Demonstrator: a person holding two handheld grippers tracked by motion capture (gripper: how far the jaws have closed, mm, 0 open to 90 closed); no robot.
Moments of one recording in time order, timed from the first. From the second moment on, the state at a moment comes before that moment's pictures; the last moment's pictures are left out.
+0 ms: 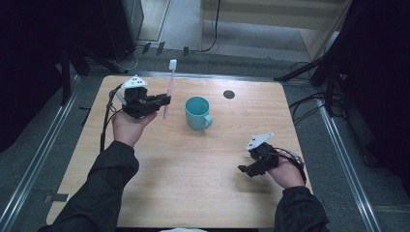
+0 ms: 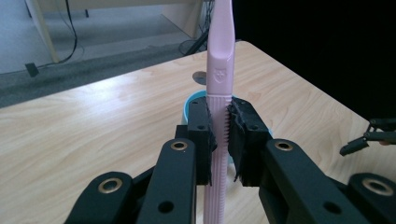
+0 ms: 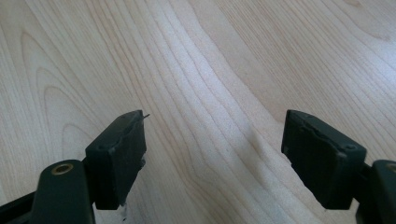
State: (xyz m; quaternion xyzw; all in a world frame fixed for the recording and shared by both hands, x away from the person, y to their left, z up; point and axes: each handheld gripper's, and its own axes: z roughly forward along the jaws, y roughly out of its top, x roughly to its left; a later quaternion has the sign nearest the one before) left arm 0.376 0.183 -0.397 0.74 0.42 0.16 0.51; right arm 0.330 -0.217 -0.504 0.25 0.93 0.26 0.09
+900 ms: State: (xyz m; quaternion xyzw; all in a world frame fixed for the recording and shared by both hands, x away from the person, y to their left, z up) left arm 0.415 0.141 -0.390 0.75 0.41 0.14 0.50; right arm 0.330 -0.218 -0.504 0.24 0.93 0.26 0.09
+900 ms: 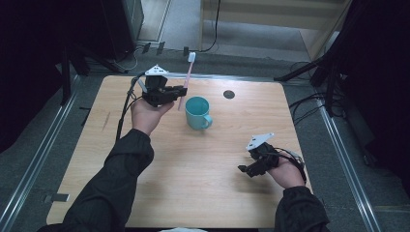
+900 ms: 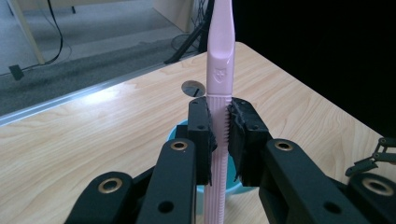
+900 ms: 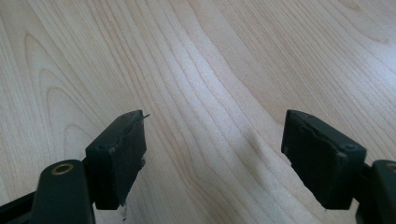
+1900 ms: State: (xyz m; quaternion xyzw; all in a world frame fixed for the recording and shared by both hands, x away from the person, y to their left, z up) left arm 0.443 0.100 -0.438 0.75 0.43 0.14 0.49; right arm 0.330 -0.217 -0.504 0.24 0.93 0.26 0.09
